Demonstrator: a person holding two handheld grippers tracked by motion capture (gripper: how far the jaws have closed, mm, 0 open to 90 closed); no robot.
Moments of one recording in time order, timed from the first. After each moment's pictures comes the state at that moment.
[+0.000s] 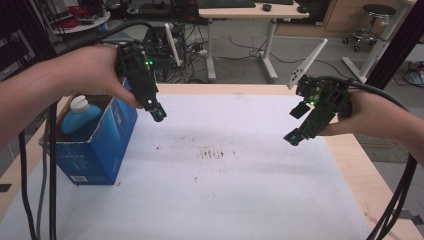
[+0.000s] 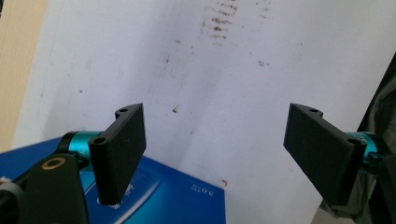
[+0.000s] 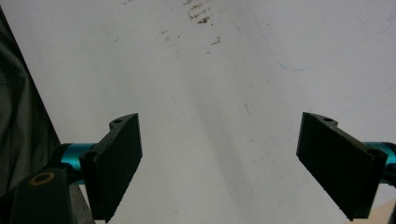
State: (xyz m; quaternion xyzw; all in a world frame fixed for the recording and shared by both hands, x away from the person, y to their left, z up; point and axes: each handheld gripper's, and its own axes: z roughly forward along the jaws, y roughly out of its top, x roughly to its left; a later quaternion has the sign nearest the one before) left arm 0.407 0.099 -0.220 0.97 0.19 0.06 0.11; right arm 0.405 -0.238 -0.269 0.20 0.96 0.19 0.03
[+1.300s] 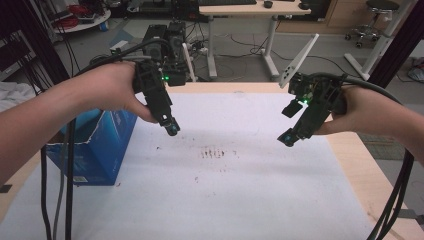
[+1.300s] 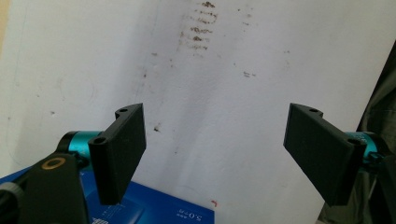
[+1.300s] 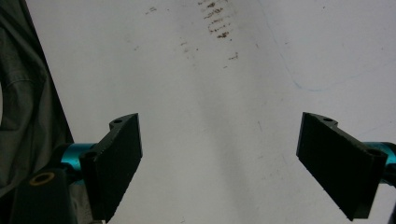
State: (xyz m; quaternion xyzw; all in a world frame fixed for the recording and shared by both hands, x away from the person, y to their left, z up) left arm 0.405 0.078 -0.245 0.98 0.17 0.04 0.11; right arm 0.403 -0.221 -0.265 0.16 0.97 0.19 0.01
